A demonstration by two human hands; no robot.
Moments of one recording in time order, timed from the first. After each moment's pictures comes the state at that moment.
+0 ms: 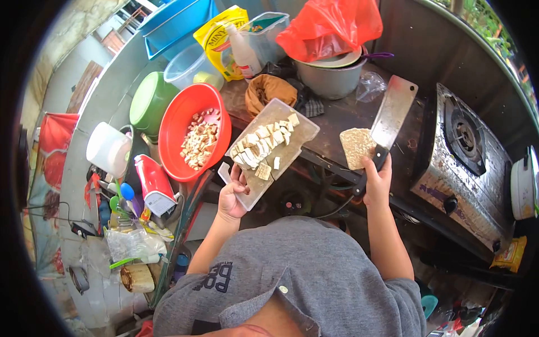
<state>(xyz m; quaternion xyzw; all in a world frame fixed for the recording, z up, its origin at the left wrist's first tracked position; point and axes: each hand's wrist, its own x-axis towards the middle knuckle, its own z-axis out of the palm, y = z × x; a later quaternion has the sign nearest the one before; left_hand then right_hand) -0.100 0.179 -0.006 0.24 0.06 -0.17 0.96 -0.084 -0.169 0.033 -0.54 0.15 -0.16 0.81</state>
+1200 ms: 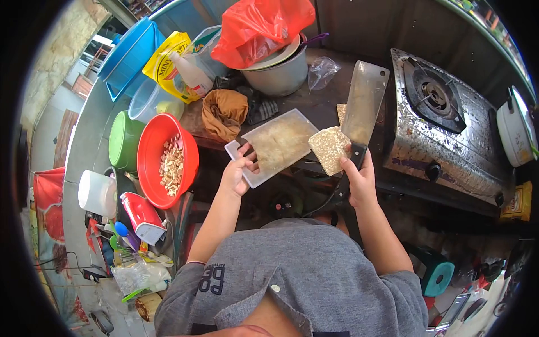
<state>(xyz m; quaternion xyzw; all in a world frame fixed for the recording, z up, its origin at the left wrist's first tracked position) -0.013 0.075 0.010 0.43 0.12 -0.27 0.85 -0.124 -0.205 0.038 -0.52 0.16 -0.15 0.82</state>
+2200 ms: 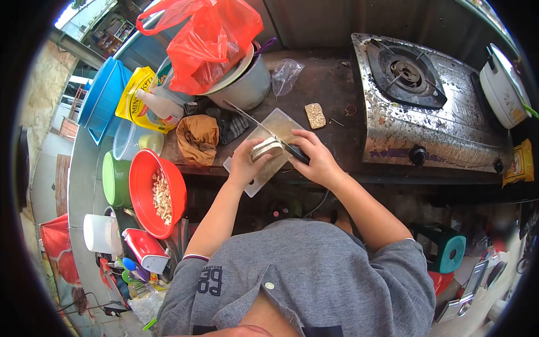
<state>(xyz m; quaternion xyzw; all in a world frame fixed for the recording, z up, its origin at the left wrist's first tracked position) 0.033 -0.007 0.010 0.85 -0.33 0.03 0.40 -0.068 -0.222 0.023 -0.83 -0.09 -0.16 0.52</state>
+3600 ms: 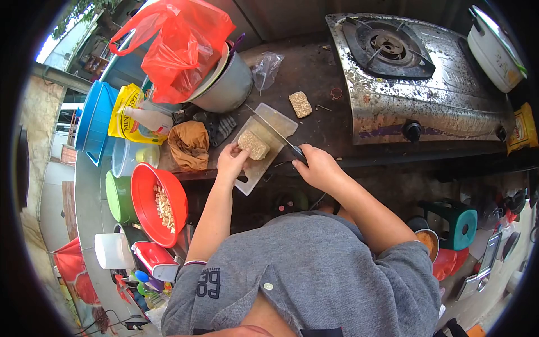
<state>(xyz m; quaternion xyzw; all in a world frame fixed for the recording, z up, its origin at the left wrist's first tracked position) 0.063 0.020 -0.055 0.91 -0.08 -0.11 0.40 -0.109 -0.222 0.016 -0.88 0.08 -0.04 0.46</state>
